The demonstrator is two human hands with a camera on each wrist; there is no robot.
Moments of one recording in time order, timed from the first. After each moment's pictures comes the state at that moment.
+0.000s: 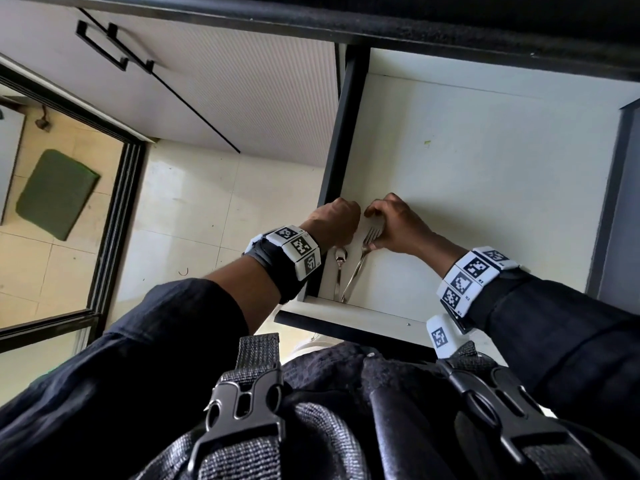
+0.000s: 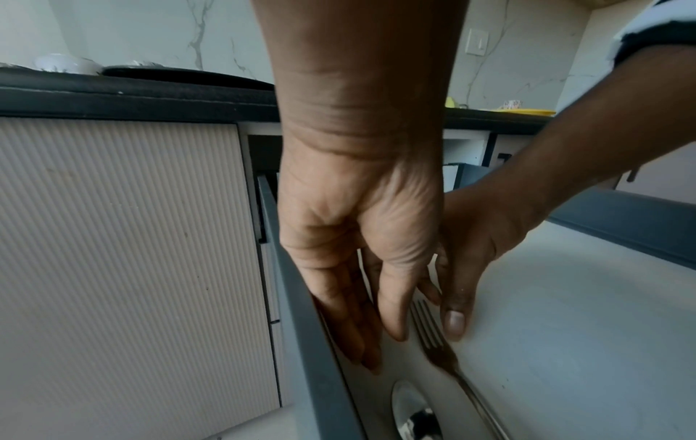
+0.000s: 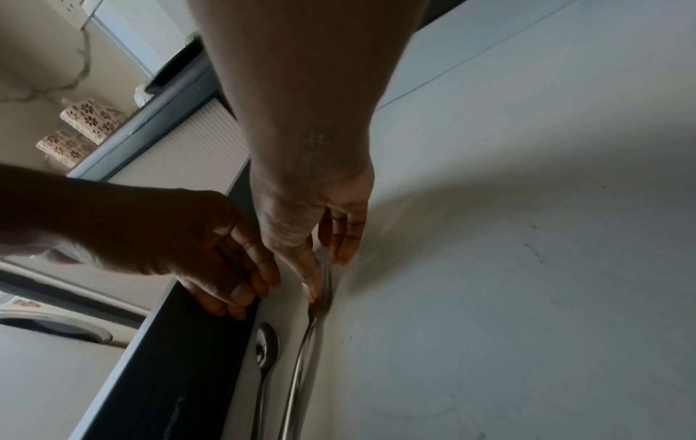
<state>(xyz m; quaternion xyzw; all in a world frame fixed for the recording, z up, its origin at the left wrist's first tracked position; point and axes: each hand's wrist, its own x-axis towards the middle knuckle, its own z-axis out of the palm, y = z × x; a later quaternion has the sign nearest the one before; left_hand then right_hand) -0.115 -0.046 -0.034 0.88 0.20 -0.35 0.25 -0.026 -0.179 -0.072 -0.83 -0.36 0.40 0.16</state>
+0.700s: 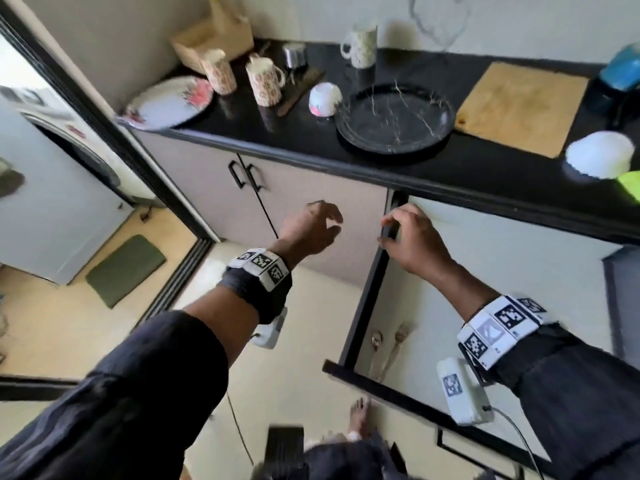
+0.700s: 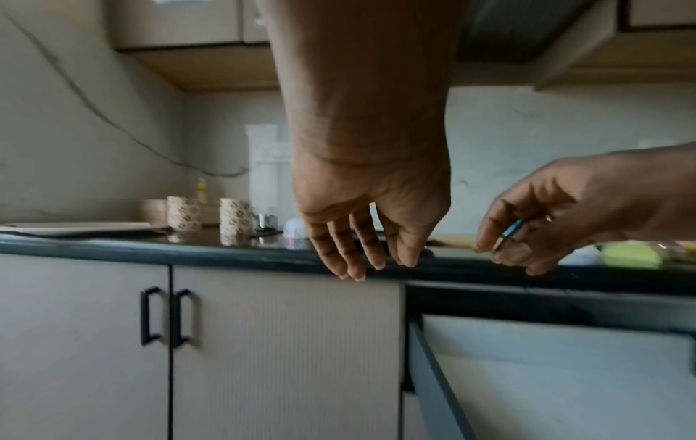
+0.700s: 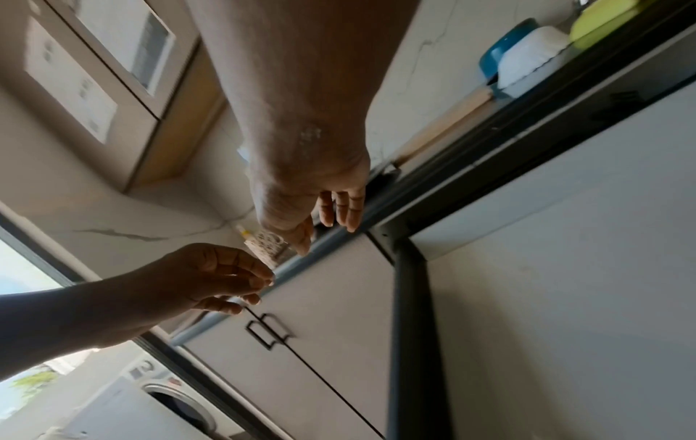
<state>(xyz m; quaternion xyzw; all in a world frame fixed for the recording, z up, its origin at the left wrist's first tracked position) -0.184 0.062 0.115 0.92 0.30 0.04 0.25 -0.041 -0.103 0.097 -0.82 -0.46 0.10 0.32</state>
